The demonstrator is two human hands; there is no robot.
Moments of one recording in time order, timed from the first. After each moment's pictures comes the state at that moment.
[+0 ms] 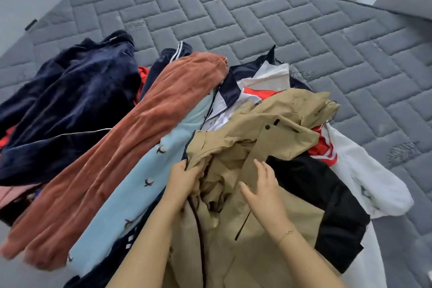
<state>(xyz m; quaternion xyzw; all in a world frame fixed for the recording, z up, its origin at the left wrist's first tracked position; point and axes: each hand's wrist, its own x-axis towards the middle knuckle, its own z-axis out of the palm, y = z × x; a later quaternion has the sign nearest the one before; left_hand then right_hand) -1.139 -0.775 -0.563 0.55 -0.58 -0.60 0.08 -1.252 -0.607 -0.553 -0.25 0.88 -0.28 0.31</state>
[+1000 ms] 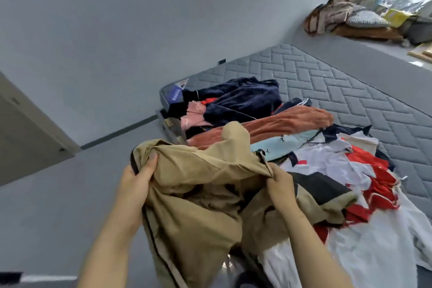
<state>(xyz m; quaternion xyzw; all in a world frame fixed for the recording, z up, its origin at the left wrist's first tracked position) -0.598 -0.520 -0.199 0.61 -0.36 -0.52 0.48 -0.884 -0.518 -0.308 -0.48 0.74 -0.38 0.28</state>
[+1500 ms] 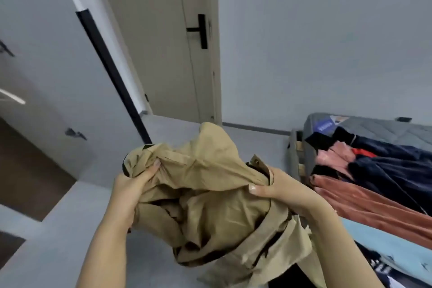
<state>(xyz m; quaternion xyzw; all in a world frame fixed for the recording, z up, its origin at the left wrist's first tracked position) -0.377 -0.326 -0.187 0.72 -0.08 -0.26 0.64 -0.615 -0.550 -0.211 -0.69 0.25 -0.05 0.68</state>
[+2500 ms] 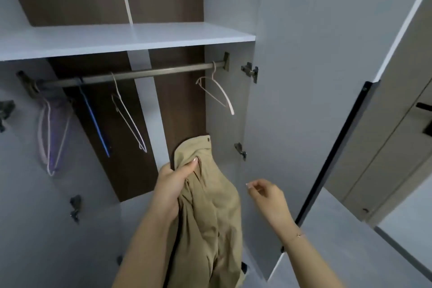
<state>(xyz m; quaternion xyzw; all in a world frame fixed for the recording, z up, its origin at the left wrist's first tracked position) -0.189 -0.141 -0.125 0.57 0.12 0.00 0.81 -0.181 -0.359 -0.201 -0.87 0.06 -0.05 0.49</state>
